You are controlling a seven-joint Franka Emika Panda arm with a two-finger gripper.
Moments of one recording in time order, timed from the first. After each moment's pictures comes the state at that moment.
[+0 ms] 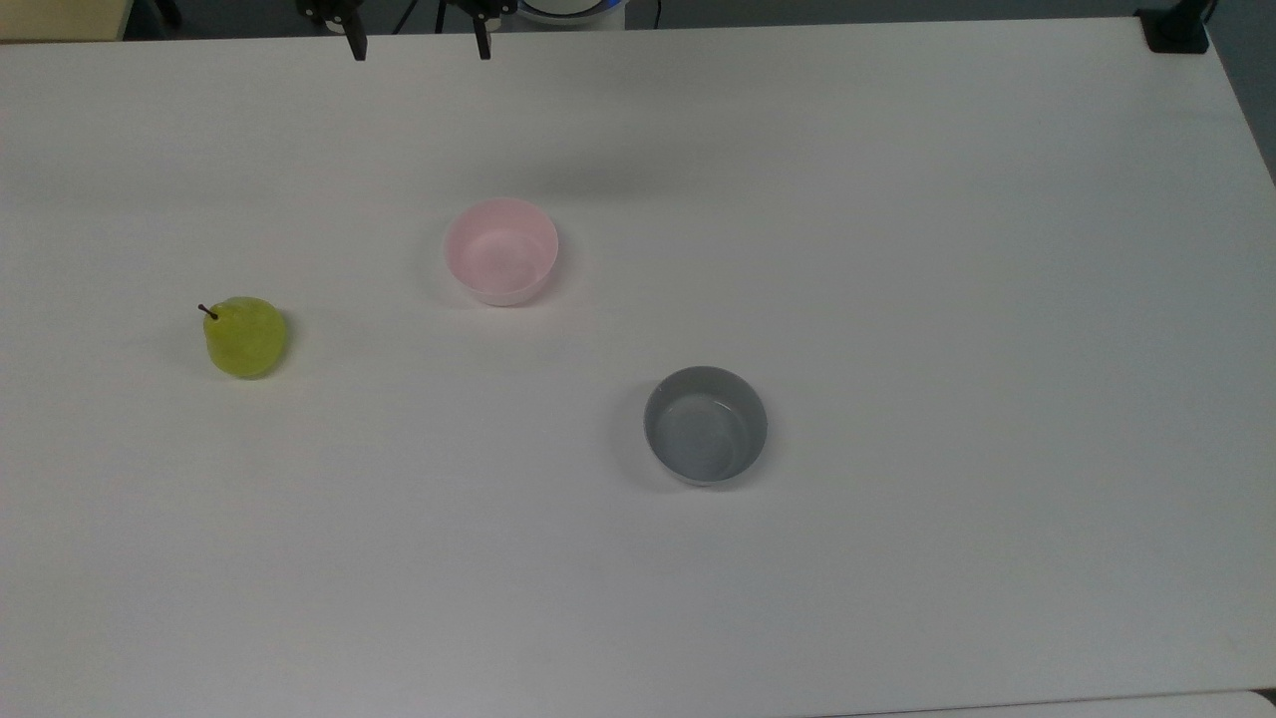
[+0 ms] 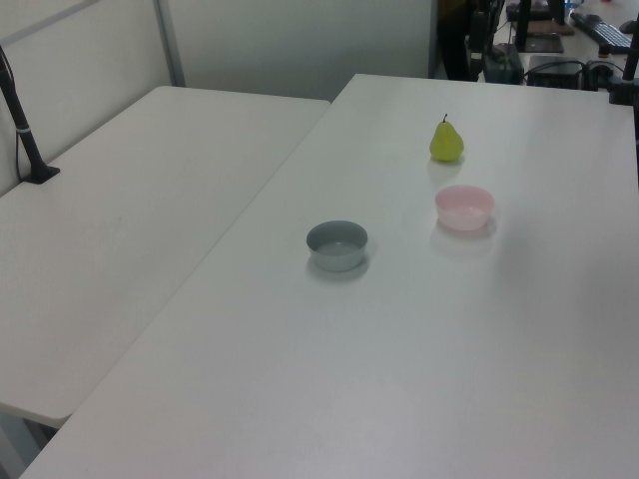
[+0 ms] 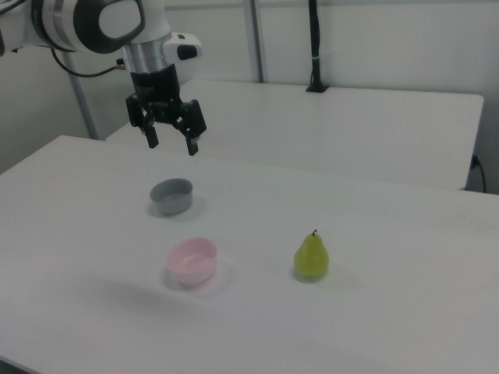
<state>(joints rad) -0.06 0.01 -0.03 -1.61 0.00 1.65 -0.13</state>
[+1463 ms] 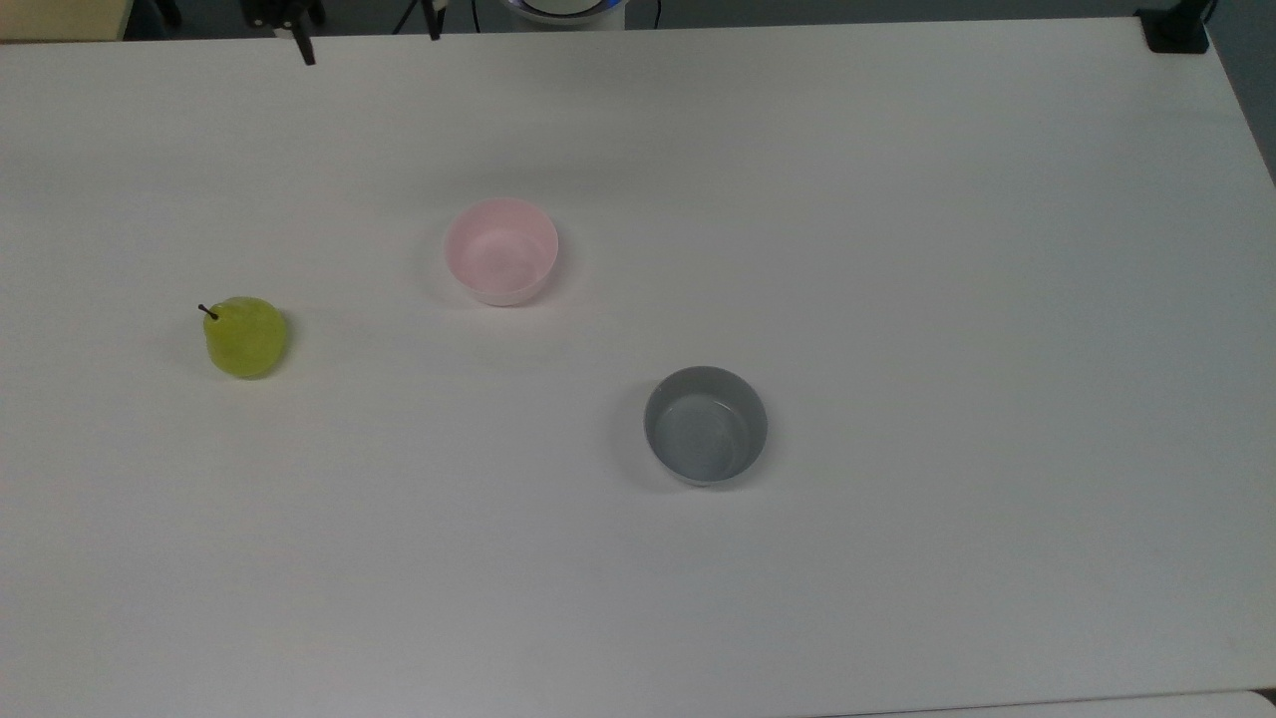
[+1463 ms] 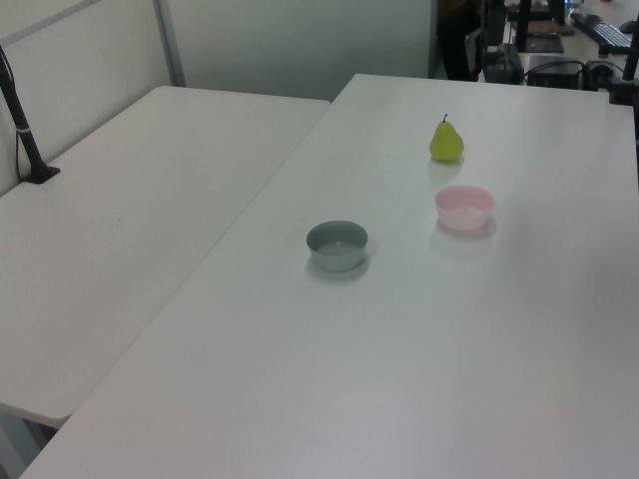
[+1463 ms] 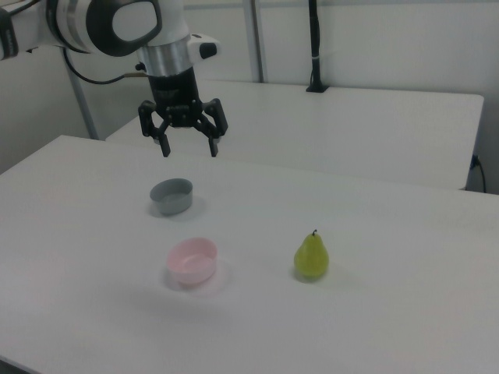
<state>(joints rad) -0.13 0.01 -0.03 -1.61 0.00 1.65 -0.48</state>
